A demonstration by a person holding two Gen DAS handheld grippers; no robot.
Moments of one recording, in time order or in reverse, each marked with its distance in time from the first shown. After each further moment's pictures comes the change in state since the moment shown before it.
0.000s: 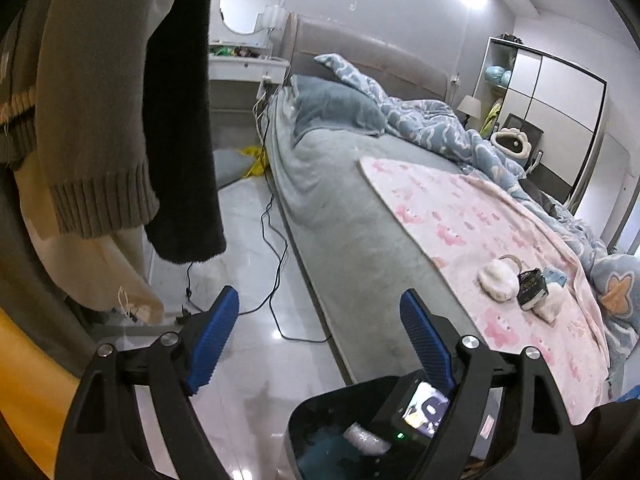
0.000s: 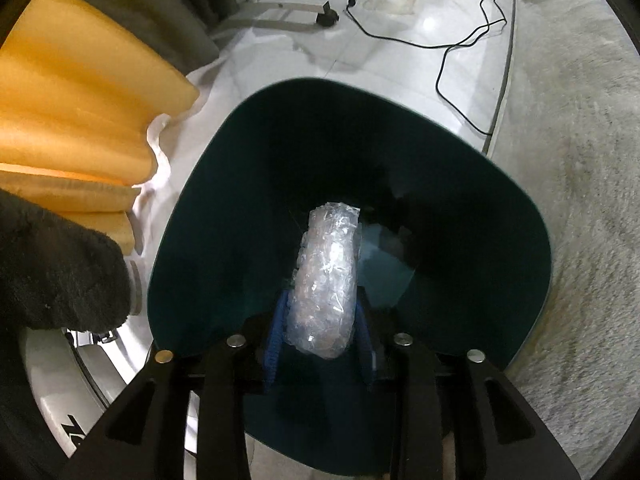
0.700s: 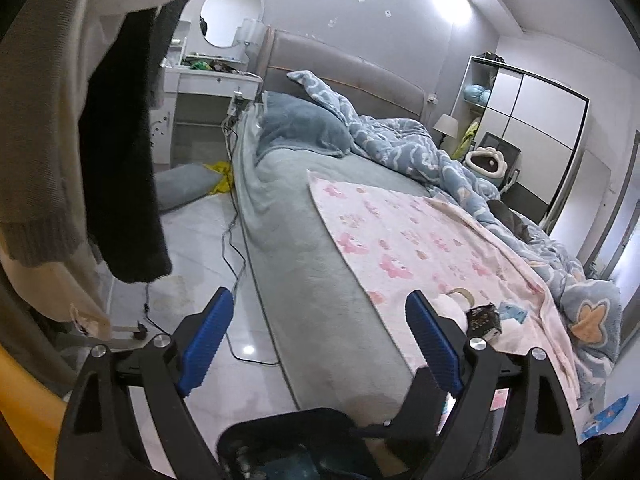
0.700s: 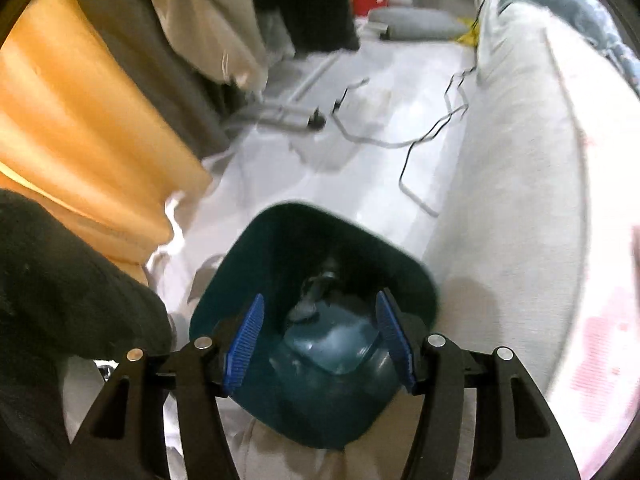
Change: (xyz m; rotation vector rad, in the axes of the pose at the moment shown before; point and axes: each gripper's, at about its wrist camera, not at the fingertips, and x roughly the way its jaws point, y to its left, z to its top) left arm 0.012 -0.072 0.023 -0.032 -0.047 -0.103; right arm -0.122 -0.016 -0.031 -0.015 -0.364 -0.036
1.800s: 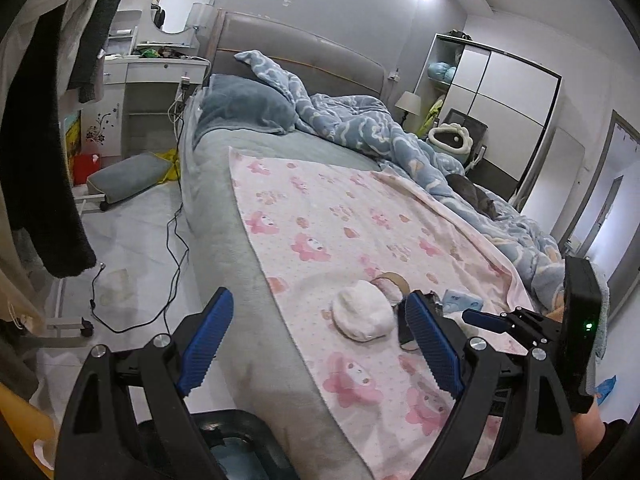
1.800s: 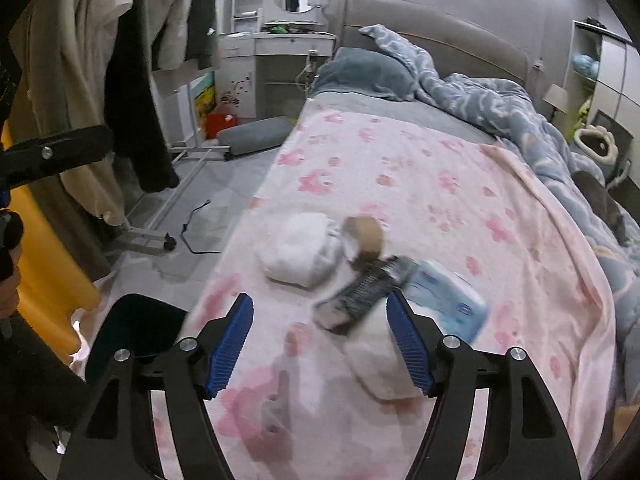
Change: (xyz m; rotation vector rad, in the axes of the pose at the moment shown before) left arm 0.054 -0.102 -0.019 0.052 0.061 -0.114; right arm -0.157 -0.140 -0.097 0.235 -0.424 -0.415
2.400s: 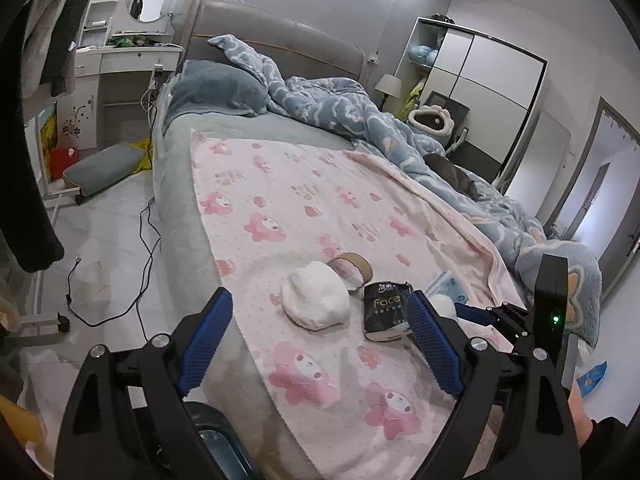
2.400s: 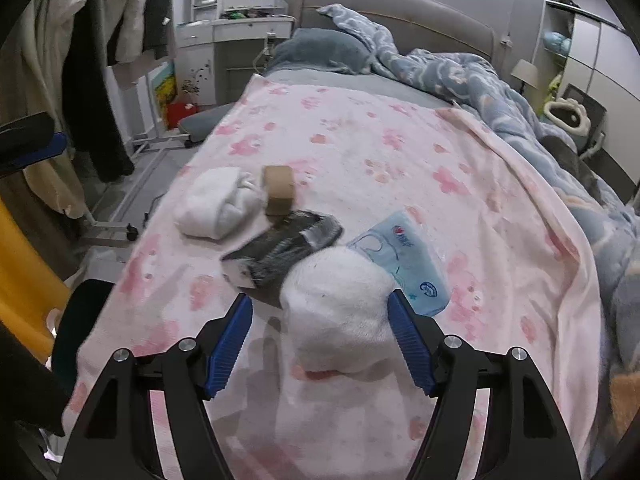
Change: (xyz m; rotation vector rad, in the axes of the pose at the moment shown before) left arm 0.030 -0.039 -0.013 0.026 0.061 -0.065; right arm 0.009 -0.050 -0.032 0.066 0.063 -0.109
